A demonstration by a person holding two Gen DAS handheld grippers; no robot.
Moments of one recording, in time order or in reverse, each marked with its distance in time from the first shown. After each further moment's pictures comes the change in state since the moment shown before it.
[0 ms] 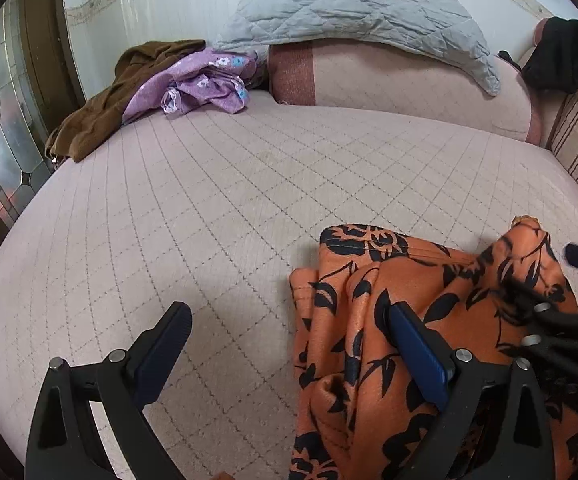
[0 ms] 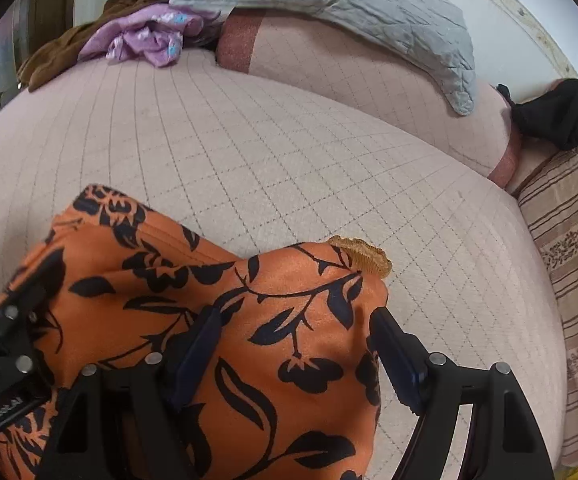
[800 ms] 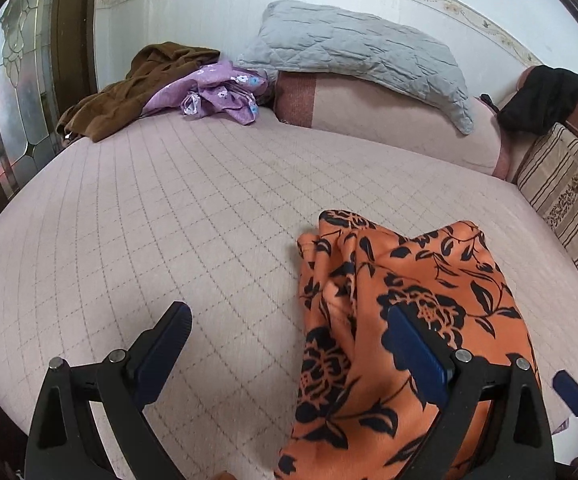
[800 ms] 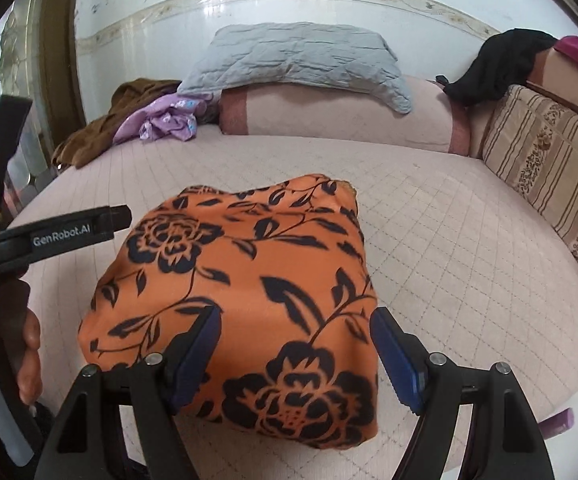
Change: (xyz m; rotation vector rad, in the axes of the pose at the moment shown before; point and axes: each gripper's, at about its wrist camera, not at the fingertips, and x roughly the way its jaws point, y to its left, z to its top) left arm -0.077 0.038 -0.039 -0.103 -0.061 -0.124; right arm -0.128 0.012 -0.134 0.234 -0.179 0.110
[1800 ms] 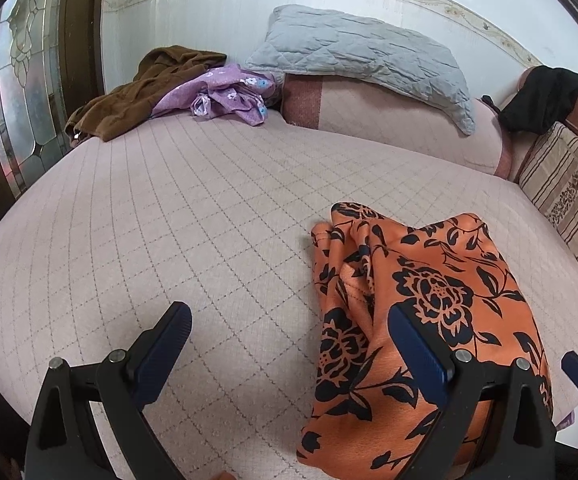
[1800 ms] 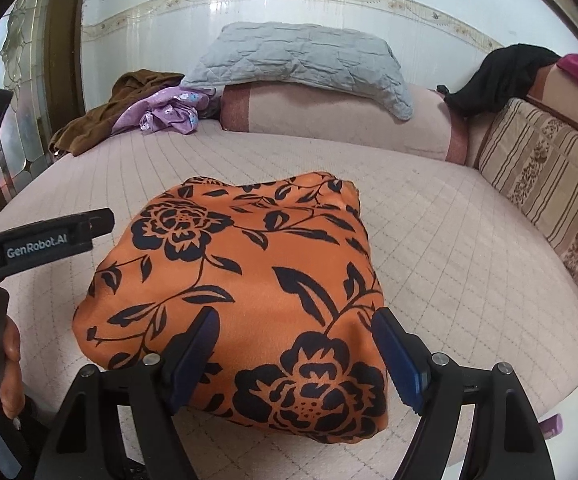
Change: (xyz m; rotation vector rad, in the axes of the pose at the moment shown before) left arm -0.009 0.011 -0.014 0.002 -0.023 0.017; right arm -0.004 0.015 -0.007 -0.056 -0.034 -0.058
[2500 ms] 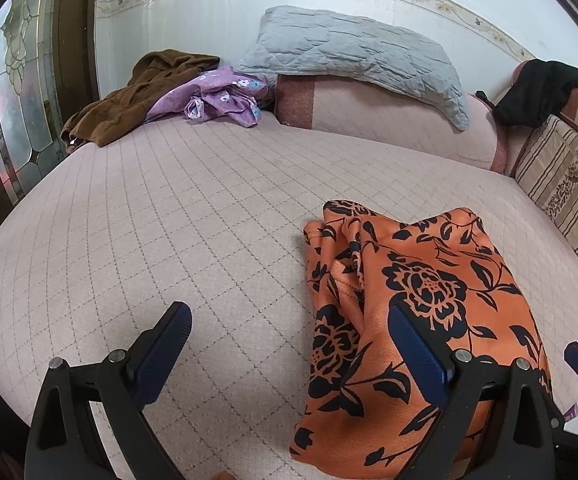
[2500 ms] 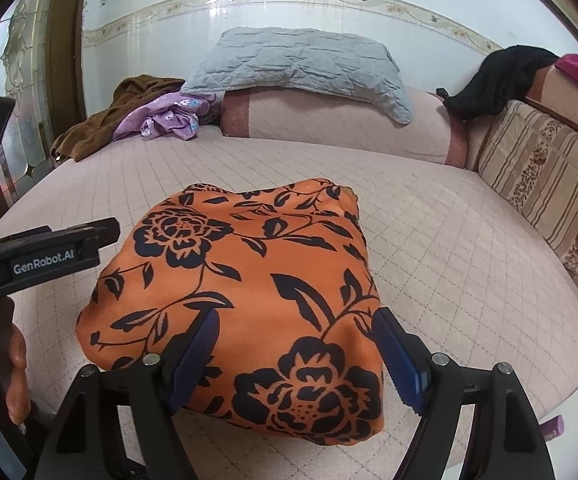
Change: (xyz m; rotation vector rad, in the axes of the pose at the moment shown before) left arm -0.002 -0.007 -0.003 0.025 -0.002 -0.005; right arm -0.001 -0.010 0.001 0.026 -0.006 0.013
